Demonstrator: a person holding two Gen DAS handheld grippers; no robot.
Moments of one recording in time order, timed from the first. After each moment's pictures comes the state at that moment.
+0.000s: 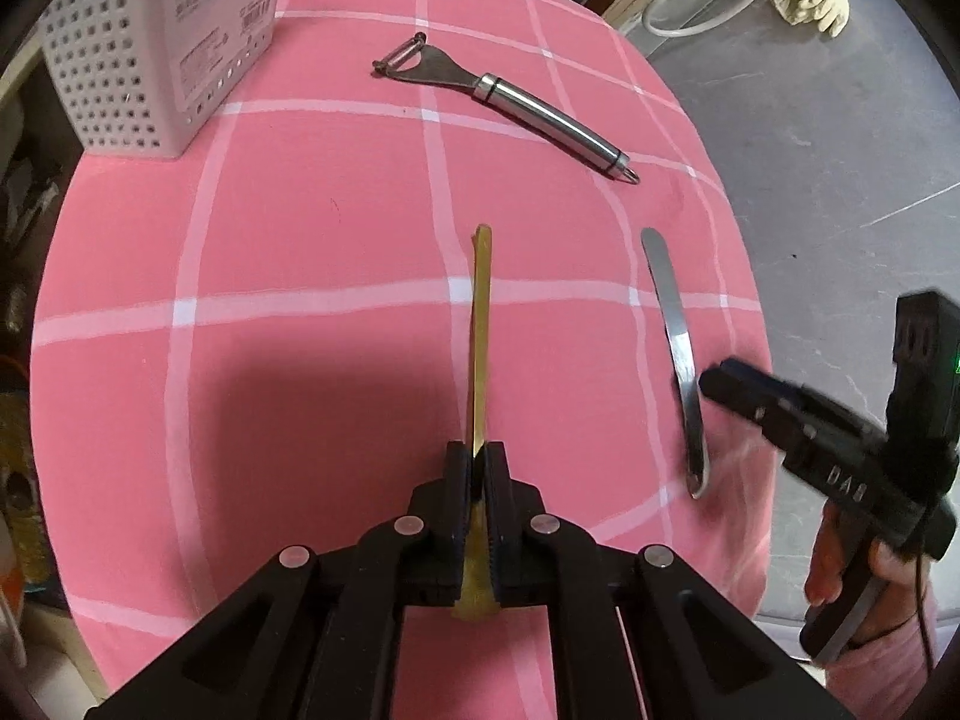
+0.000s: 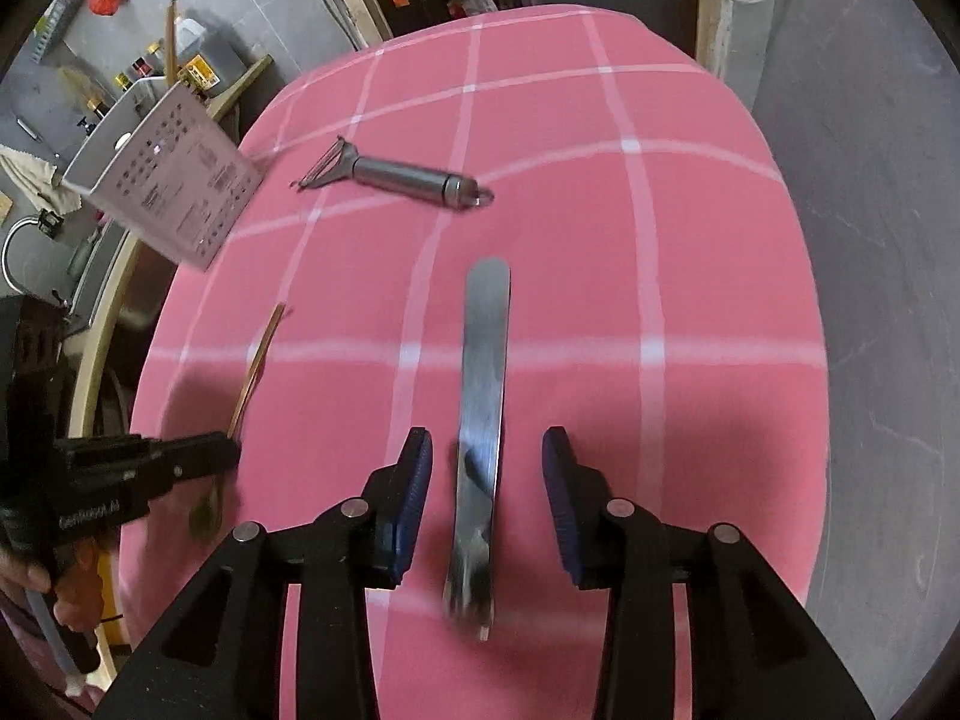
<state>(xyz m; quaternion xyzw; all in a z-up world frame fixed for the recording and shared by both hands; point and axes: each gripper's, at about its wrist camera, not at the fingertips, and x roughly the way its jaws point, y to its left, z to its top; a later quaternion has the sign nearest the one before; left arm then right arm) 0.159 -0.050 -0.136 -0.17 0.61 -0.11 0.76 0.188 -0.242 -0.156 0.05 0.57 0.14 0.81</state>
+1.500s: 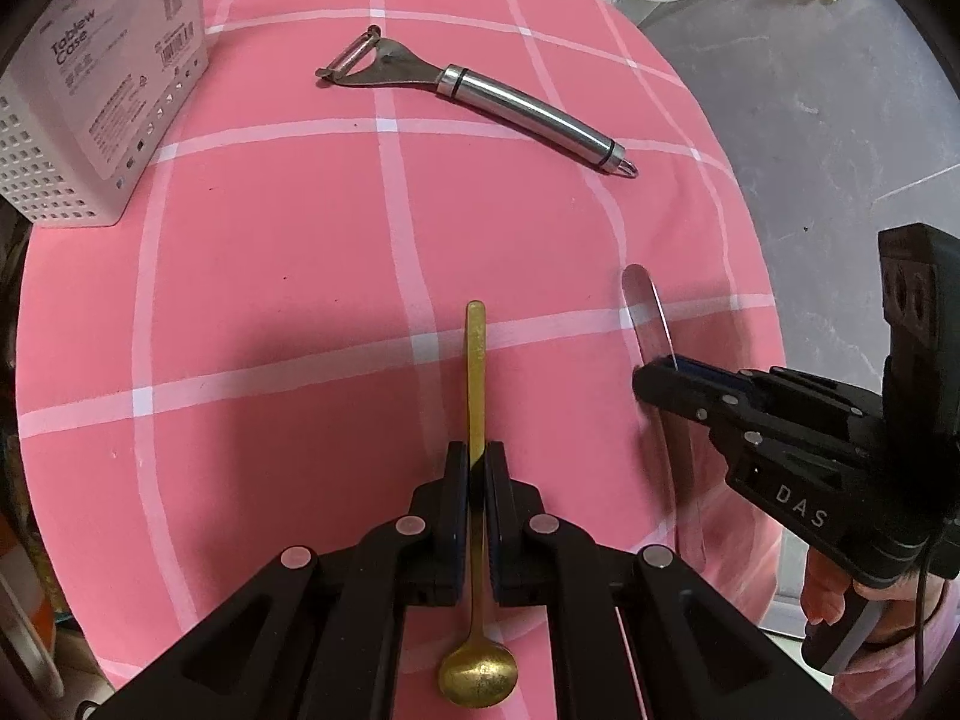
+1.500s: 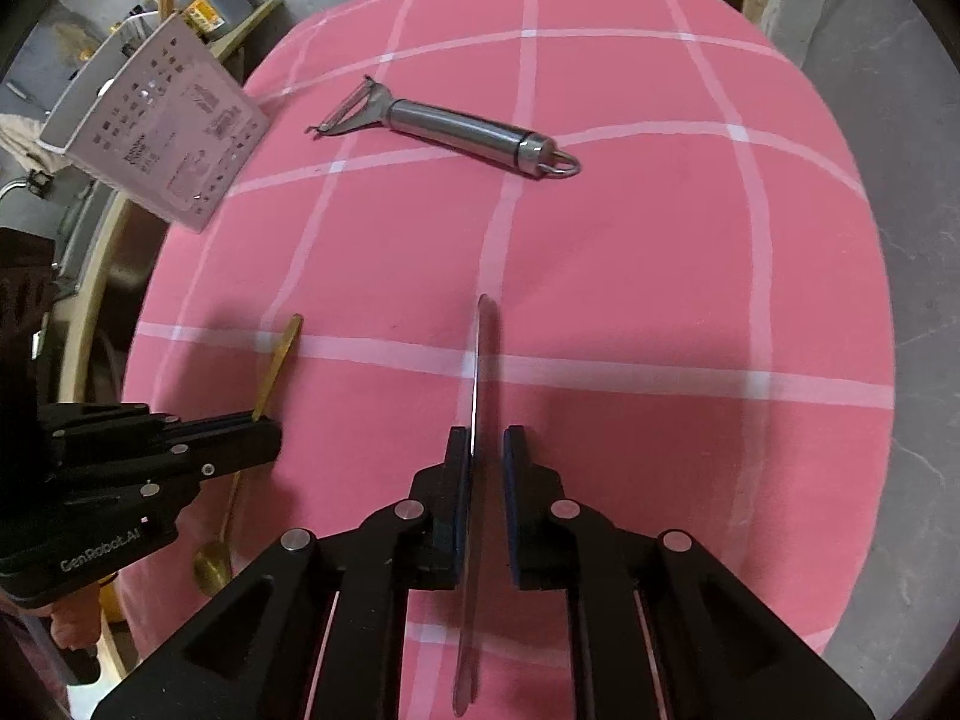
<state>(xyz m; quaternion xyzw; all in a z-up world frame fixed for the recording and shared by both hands) 0.186 -0.073 -0.139 -0.13 0.64 -0.12 0.75 0.196 -0.209 -0.165 0.01 0.61 0.15 0.78</state>
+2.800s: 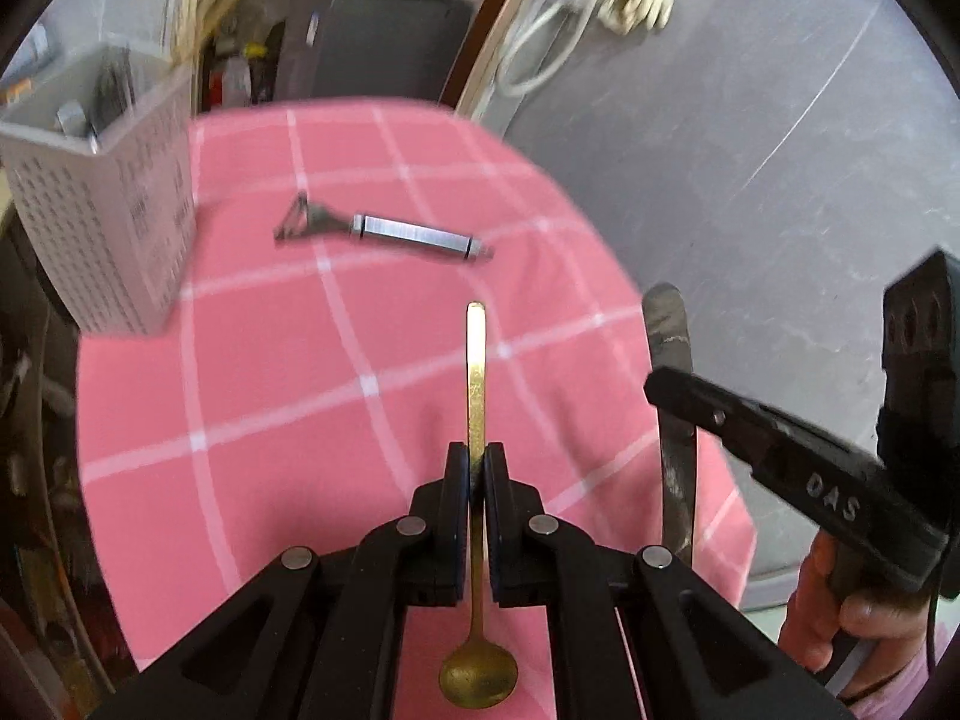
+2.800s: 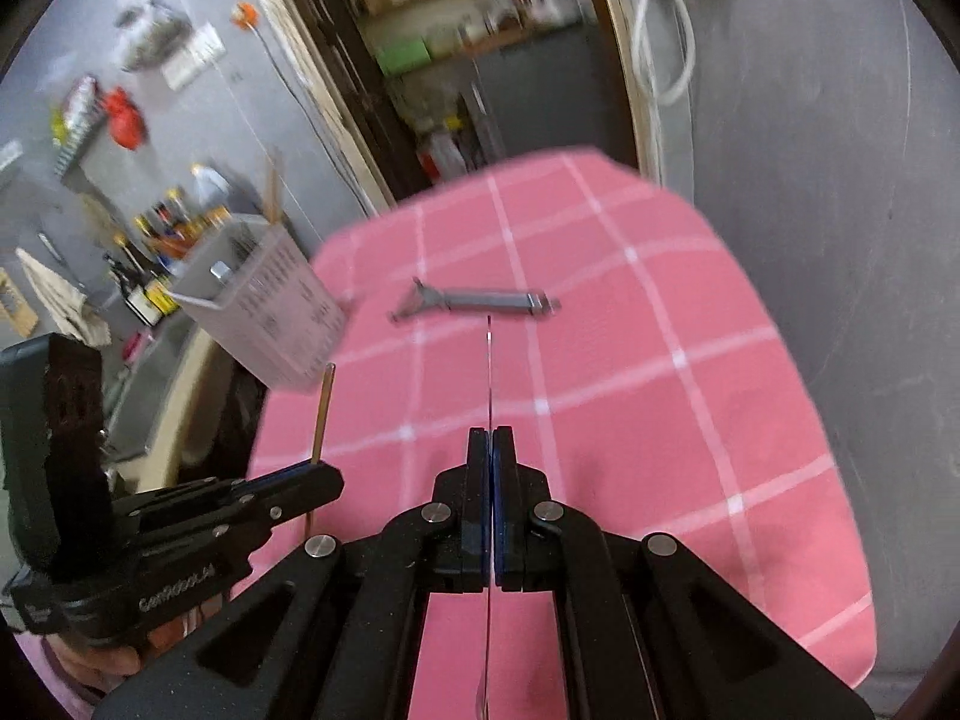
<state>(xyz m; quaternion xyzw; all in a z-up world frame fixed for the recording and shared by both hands) 0.126 -0.061 -0.061 -0.09 0.47 -0.22 0.85 0.077 -0.233 -0.063 0.15 0.39 0.07 0.90</state>
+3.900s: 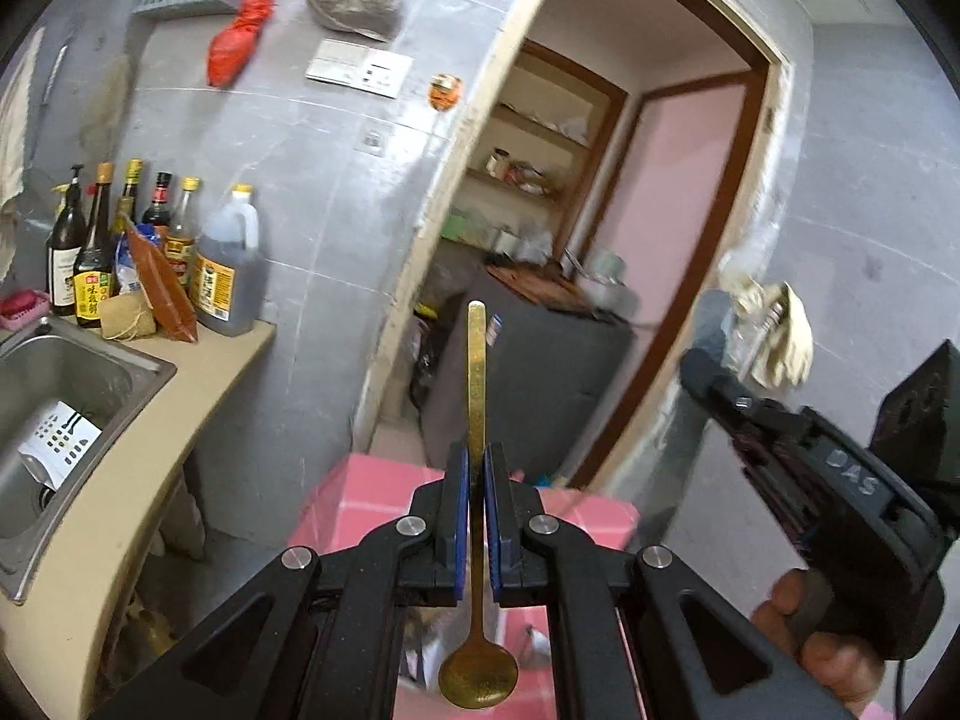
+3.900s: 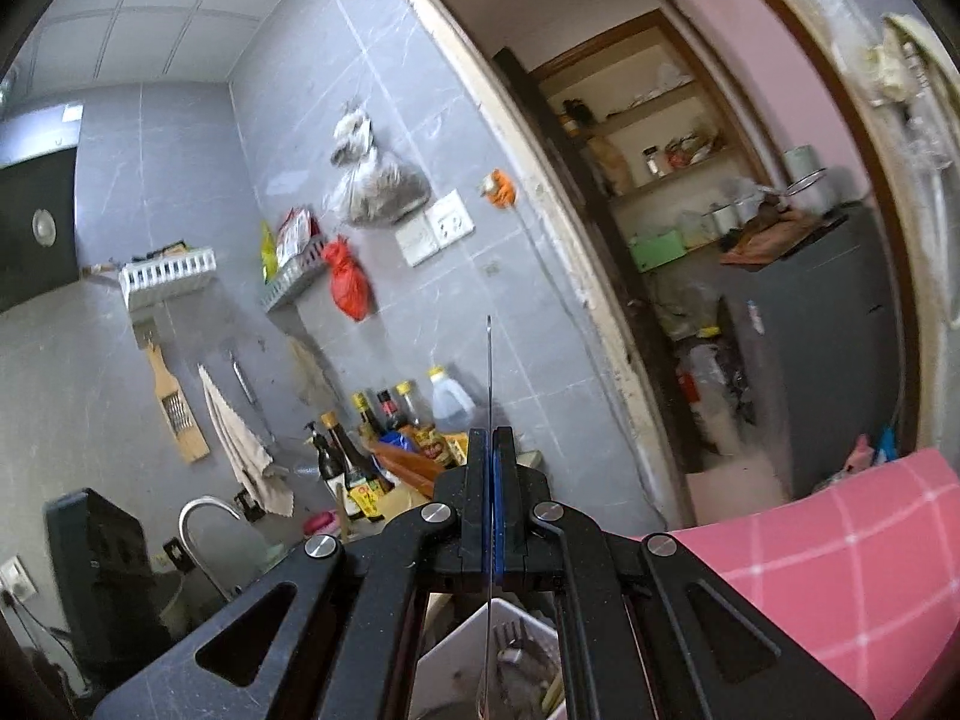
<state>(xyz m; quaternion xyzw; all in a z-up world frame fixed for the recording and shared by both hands) 0.220 0.109 0.050 -0.19 0.18 0.01 0.96 0.286 -0.066 0.054 0.19 0.12 0.33 0.92</state>
